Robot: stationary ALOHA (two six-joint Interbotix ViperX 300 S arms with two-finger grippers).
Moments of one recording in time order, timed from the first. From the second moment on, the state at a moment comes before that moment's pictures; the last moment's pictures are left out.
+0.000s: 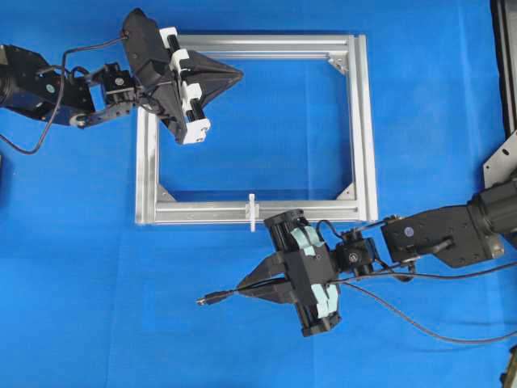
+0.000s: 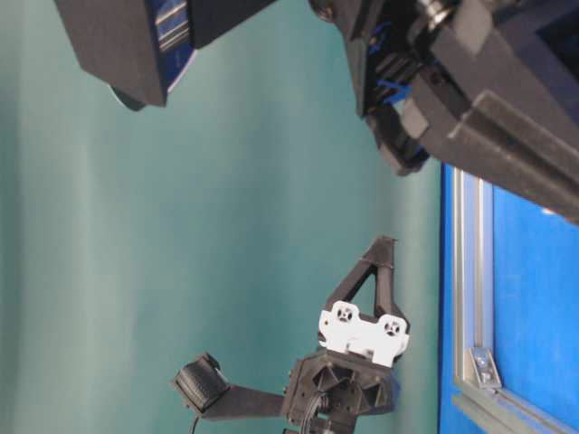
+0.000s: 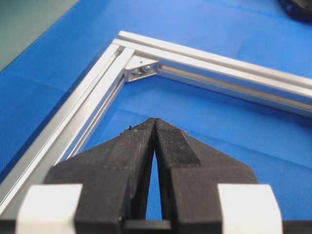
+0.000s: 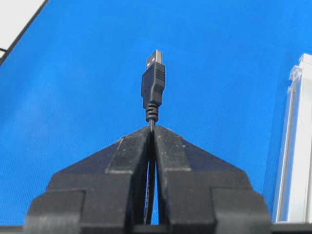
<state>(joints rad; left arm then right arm) 0.27 0.13 0.82 -0.09 -0.77 -0.01 0.30 0.14 0.67 0.02 -0.40 0.09</state>
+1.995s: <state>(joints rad) 0.26 0.13 0.83 -0.09 -0.77 -0.01 0.08 -0.10 1.04 0.07 -0.47 0.10</state>
